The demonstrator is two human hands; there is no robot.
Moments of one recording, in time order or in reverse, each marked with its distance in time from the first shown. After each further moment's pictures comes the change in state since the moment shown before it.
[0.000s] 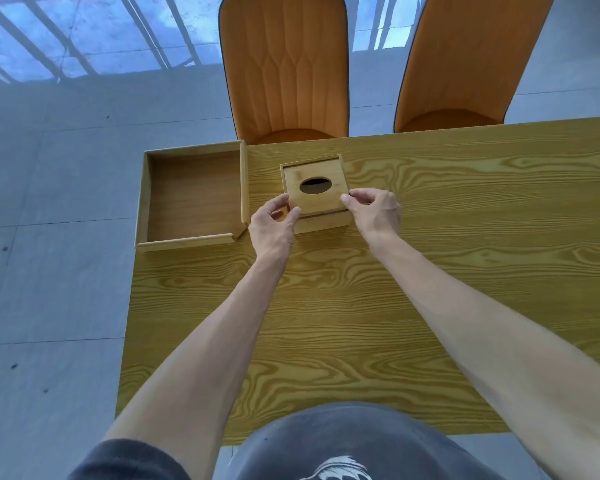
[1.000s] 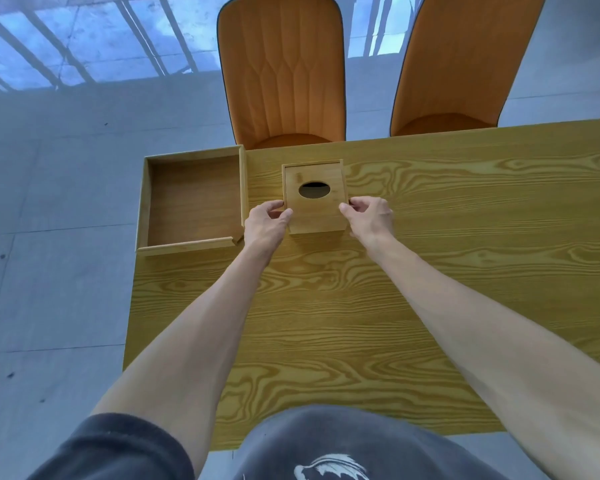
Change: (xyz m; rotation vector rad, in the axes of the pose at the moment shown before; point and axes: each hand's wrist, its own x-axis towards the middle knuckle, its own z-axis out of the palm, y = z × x) left_hand 0.026 0.002 -0.015 0.183 -0.182 -0.072; right_hand 0.001 0.007 0.006 0.027 -0.080 0.081
